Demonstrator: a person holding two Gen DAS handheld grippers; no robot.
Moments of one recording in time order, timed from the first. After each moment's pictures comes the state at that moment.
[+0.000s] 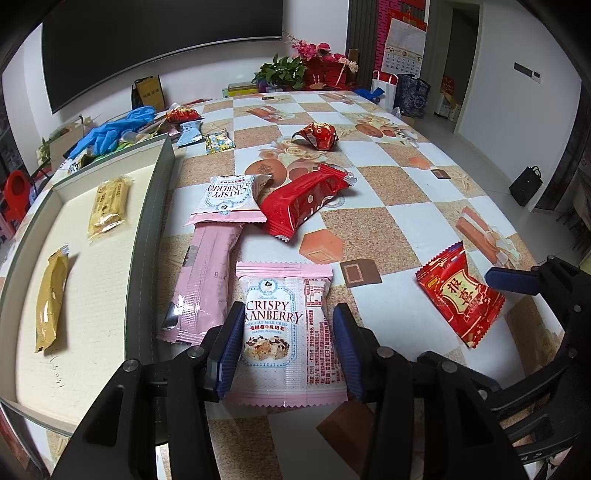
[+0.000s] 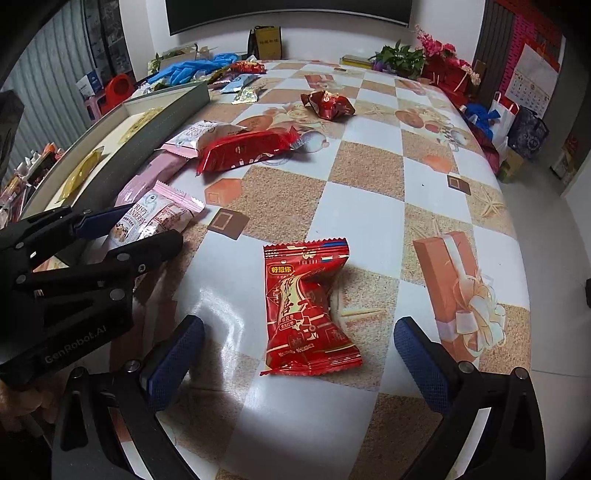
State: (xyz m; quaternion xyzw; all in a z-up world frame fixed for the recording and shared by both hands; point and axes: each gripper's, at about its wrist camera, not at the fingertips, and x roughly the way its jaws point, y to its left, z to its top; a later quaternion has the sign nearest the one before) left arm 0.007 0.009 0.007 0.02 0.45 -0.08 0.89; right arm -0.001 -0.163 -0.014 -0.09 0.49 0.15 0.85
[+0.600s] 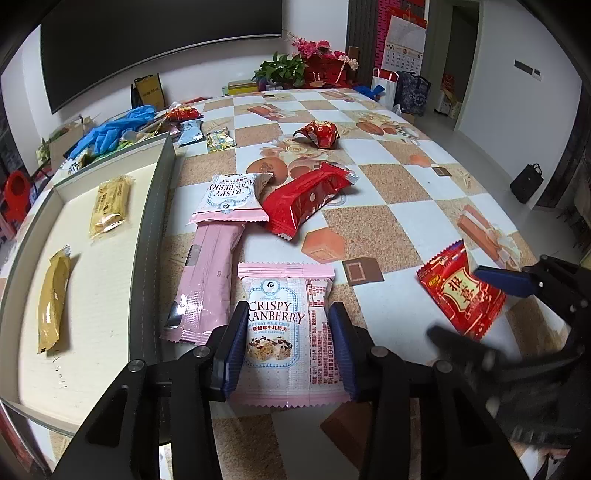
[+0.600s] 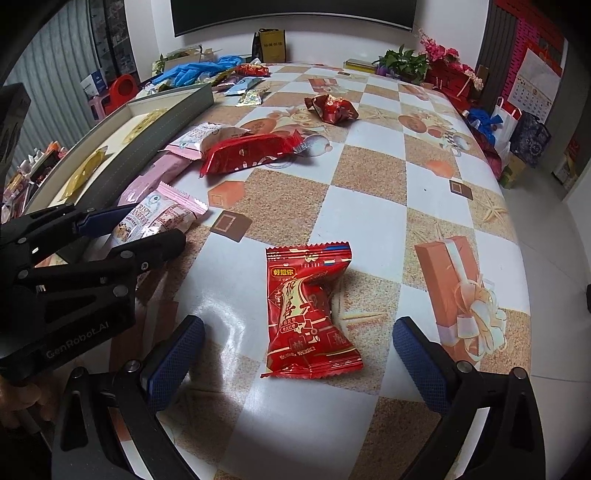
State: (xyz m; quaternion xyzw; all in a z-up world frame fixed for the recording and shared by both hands) left arm 0.006 0.009 0.007 0.03 0.45 -0.08 0.89; right arm -0.001 -0.162 -0.010 -0.09 0.48 0.16 0.86
